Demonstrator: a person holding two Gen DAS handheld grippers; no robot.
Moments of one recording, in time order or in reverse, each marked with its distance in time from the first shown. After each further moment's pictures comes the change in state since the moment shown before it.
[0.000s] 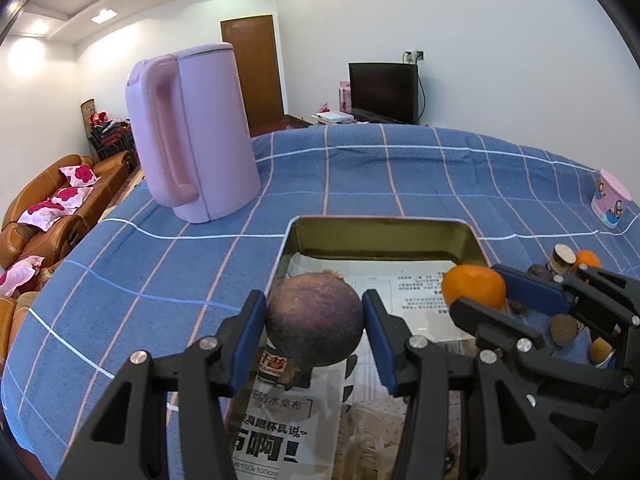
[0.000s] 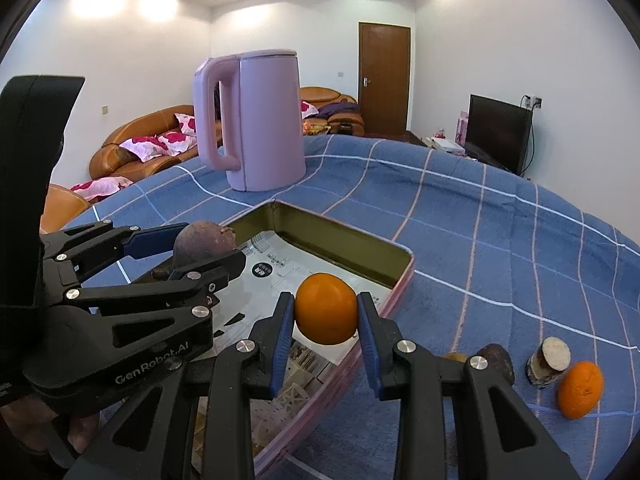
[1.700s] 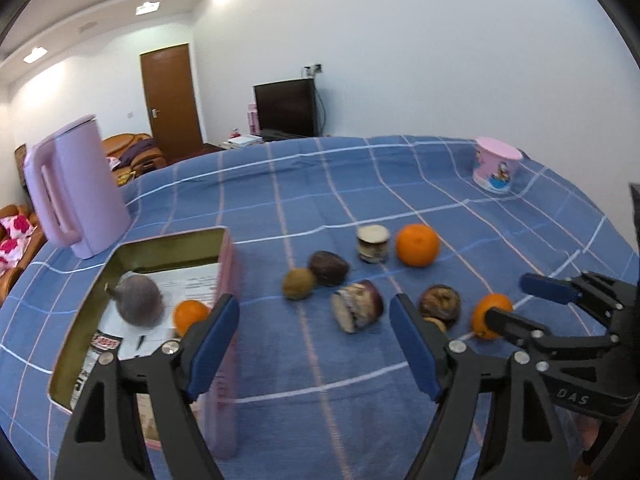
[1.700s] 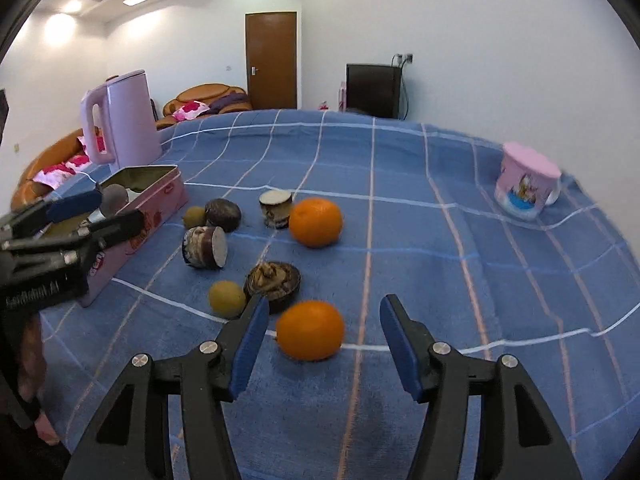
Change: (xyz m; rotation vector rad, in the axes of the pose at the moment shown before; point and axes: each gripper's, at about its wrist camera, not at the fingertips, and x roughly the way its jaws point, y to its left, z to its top) left arm -0.064 -0.149 -0.026 0.170 -0.078 -0.250; right arm -0.132 -0.137 -0.108 0.243 0.070 -0.291
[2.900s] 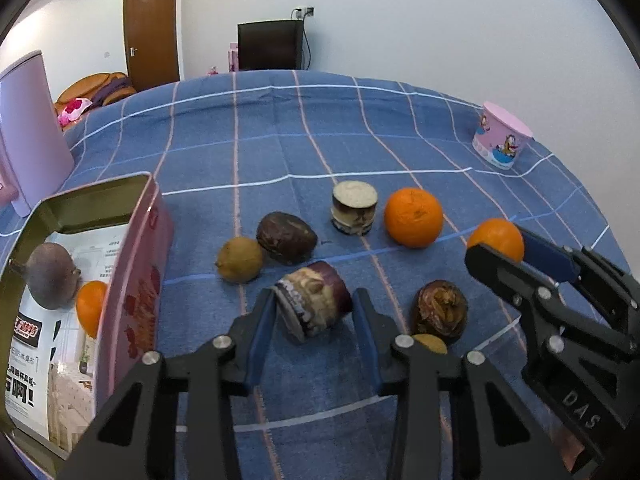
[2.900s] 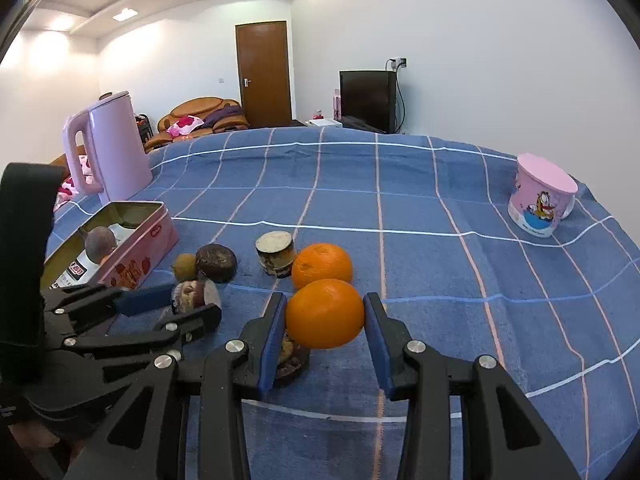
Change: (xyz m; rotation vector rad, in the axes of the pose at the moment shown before) left arm 0.069 -0.005 0.007 -0.101 0.214 -0.122; right arm 0.024 0.014 0.033 0.022 -0.057 -0.031
